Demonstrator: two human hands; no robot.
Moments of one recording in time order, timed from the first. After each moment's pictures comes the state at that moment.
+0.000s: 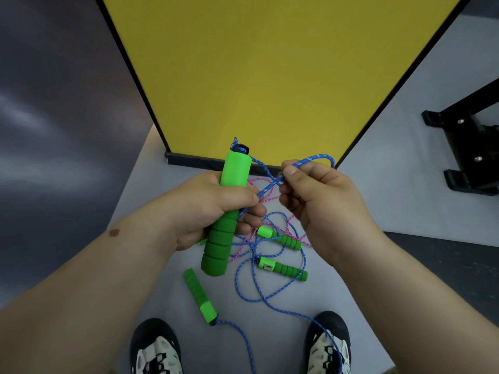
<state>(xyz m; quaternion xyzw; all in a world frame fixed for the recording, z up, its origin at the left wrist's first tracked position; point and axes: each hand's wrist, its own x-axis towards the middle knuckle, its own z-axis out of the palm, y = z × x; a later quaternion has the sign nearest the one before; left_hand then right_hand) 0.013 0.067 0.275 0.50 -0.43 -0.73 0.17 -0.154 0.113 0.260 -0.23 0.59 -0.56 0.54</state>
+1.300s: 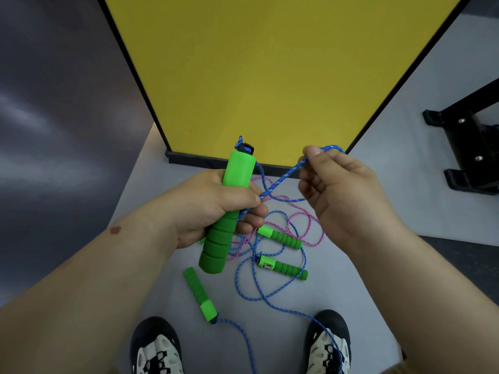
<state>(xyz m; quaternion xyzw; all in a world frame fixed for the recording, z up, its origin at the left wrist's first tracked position) 0.015 0.068 0.274 0.49 -0.44 -0.73 0.16 -0.170 0.107 0.268 -0.18 0.58 -0.60 0.52</state>
